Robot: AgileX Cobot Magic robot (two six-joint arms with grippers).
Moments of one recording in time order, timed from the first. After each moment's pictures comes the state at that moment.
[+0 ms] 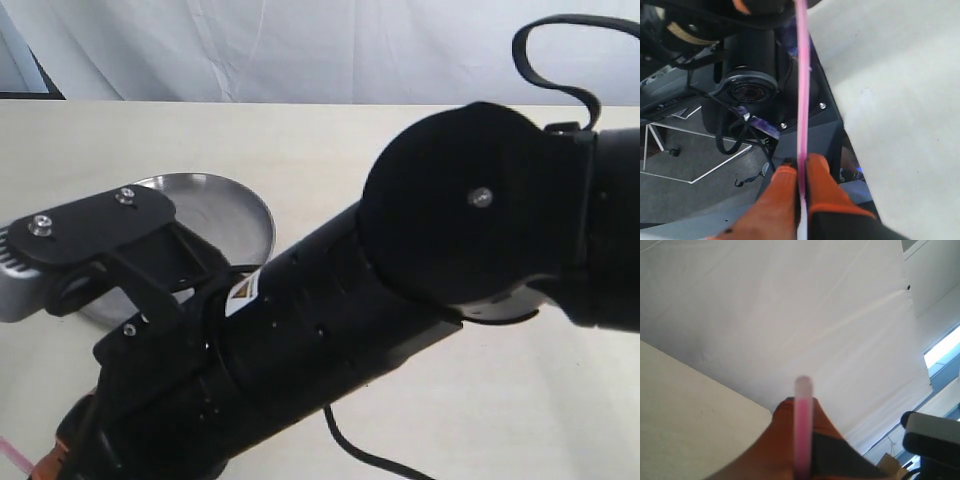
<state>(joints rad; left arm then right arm) -0.23 0.04 0.00 1.14 -0.45 -2.09 1.02 1.50 -1.04 1.02 0.61 -0.70</state>
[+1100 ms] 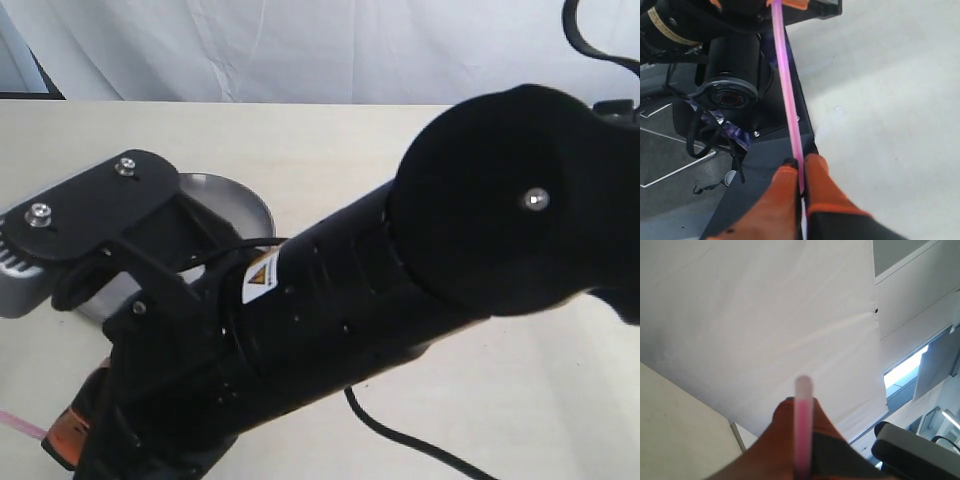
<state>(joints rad) -0.23 0.04 0.00 0.97 -0.51 -2.09 1.02 1.46 -1.04 0.88 0.54 -0.70</state>
